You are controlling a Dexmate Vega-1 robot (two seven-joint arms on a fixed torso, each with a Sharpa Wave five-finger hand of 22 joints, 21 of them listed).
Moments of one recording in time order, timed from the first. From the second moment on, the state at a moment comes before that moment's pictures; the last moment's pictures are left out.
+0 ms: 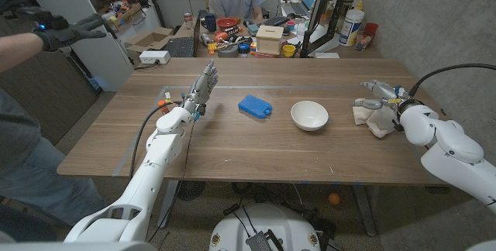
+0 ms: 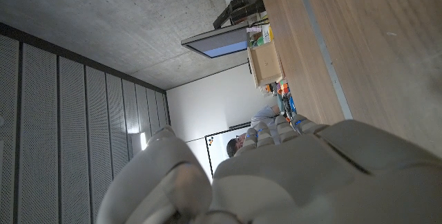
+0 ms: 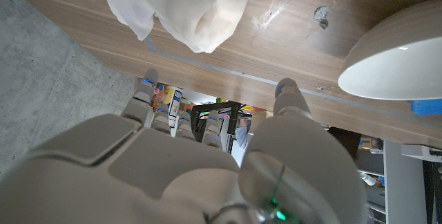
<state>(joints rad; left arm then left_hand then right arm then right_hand) 0.84 0.21 0.04 -1.29 -0.29 -0.10 -0.29 0.34 -0.04 0.11 0.12 0.34 -0.13 0.05 0.20 0.19 -0.14 0.03 0.20 0.18 -0.13 0.06 0.19 0.18 -0.17 0.01 0.21 0.18 -1.30 -0.93 -0.04 -2.09 -0.60 -0.53 0.21 0.53 -0.06 0.25 -0.15 0.28 0.02 -0.08 0.18 0.19 -0.12 0.12 0.19 0.19 -0.09 0.20 0.18 0.18 0.15 0.21 0.37 0.18</state>
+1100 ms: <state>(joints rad) 0.85 0.22 0.05 -1.37 -0.29 -0.02 -0.28 0.36 -0.02 0.11 0.11 0.34 -0.12 0.04 0.20 0.19 -0.13 0.03 0.20 0.18 -0.10 0.08 0.19 0.18 -0.09 0.16 0.23 0.18 -1.20 -1.03 -0.17 -2.00 -0.69 -0.67 0.41 0.53 -0.10 0.22 -0.13 0.34 0.04 -0.10 0.20 0.19 -0.09 0.11 0.21 0.19 -0.07 0.20 0.19 0.18 0.26 0.22 0.36 0.18</state>
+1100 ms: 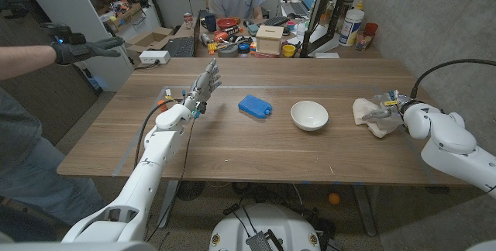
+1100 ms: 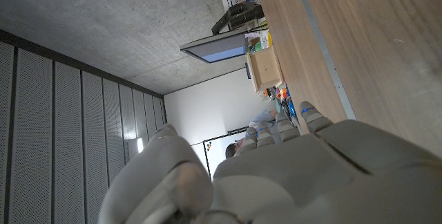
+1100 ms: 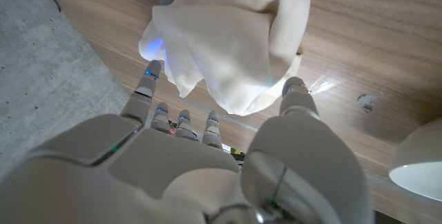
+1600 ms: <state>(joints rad) 0.84 0.22 0.06 -1.36 -0.28 0.00 -0.28 0.36 -0.02 0.11 0.11 0.34 -0.11 0.03 0.20 0.19 -0.12 0.02 0.20 0.18 -0.10 0.08 0.19 0.18 -0.08 0.18 0.23 0.18 -1.15 -1.00 -0.22 -1.93 -0.69 -0.67 0.40 0.55 -0.10 0.21 -0.13 0.36 0.10 -0.12 0.21 0.19 -0.03 0.09 0.23 0.19 0.02 0.18 0.20 0.18 0.40 0.21 0.37 0.18</state>
